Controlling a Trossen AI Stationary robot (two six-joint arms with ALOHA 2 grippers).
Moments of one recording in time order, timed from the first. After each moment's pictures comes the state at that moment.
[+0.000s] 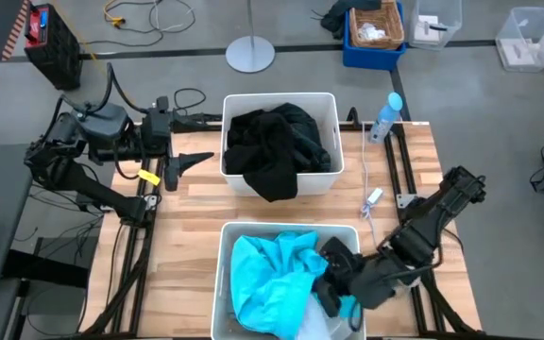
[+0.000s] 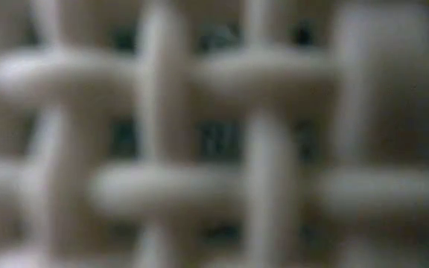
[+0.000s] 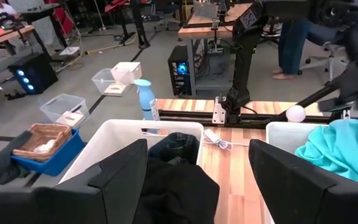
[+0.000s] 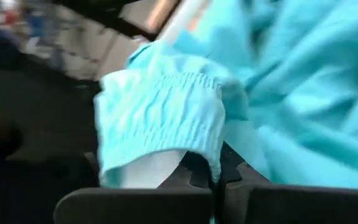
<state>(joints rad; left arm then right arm) -0.13 1.23 1.94 -0.96 -0.42 0.03 0.70 1.65 1.78 -0.80 0.37 1.39</state>
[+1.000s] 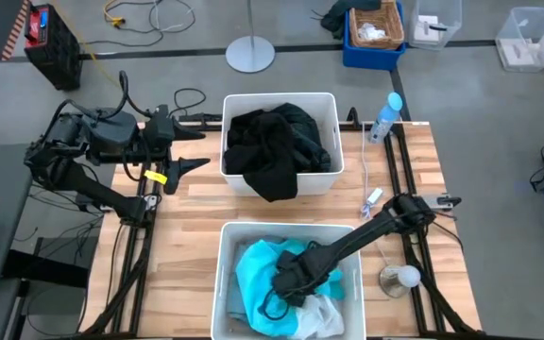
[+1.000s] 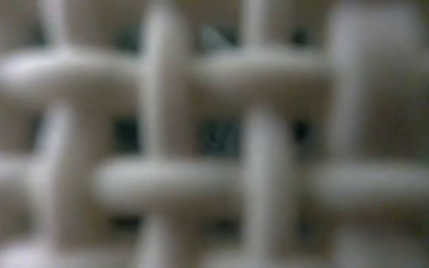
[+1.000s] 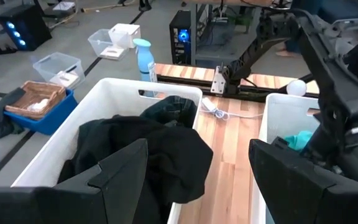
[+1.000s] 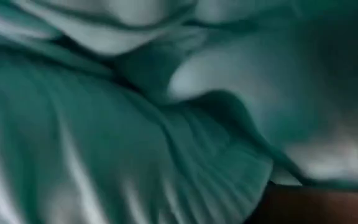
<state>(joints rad) -0.13 1.23 1.94 -1.11 -0.41 -0.11 0.48 2.16 1.78 -1.14 0.06 0.97</state>
